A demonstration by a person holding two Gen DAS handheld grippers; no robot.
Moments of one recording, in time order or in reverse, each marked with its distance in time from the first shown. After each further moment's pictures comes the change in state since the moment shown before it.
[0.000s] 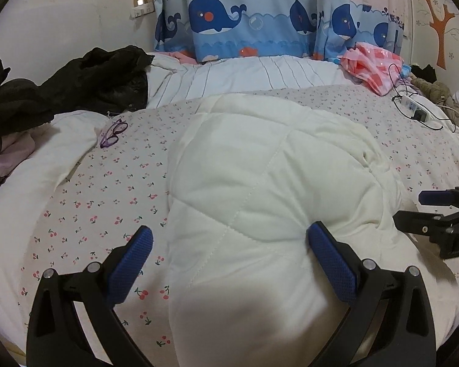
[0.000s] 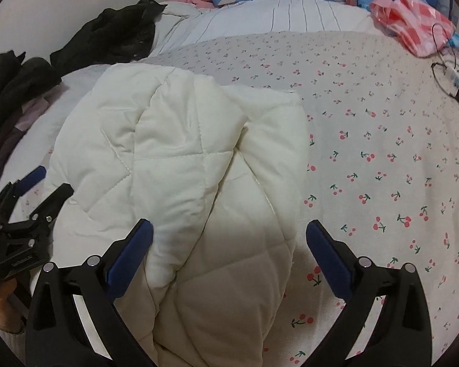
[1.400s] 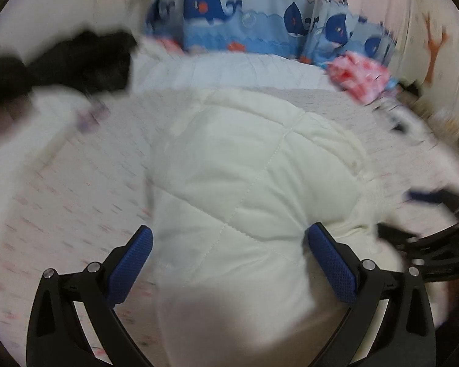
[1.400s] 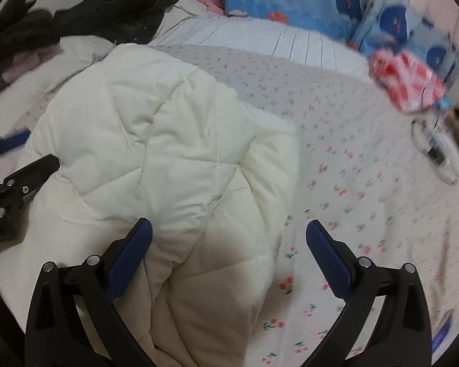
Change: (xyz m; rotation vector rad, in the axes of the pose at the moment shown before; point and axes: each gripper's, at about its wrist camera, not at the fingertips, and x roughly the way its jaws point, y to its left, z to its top) left arm 0.010 0.028 0.003 -0.142 0.069 -0.256; right arm -0.002 0.013 0.002 -0.115 0.004 -0.106
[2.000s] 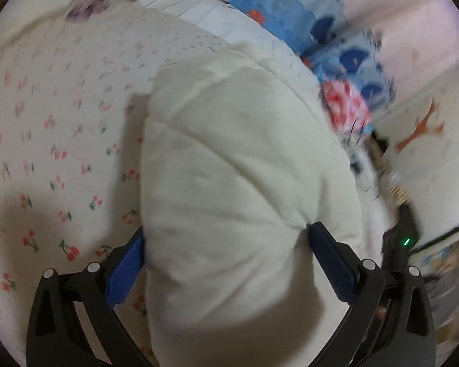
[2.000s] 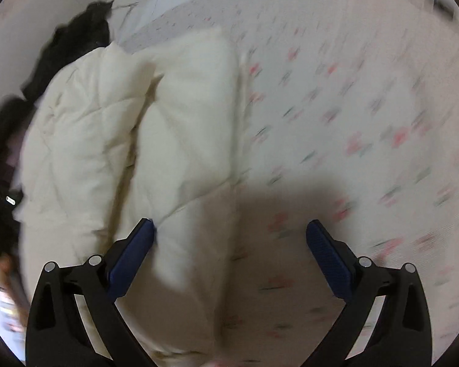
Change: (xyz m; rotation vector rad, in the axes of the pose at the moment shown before) left arm 0.031 0.050 0.009 -0.316 0.174 -0.266; right arm 0.040 -0.073 -0.036 0.458 0.217 0.348
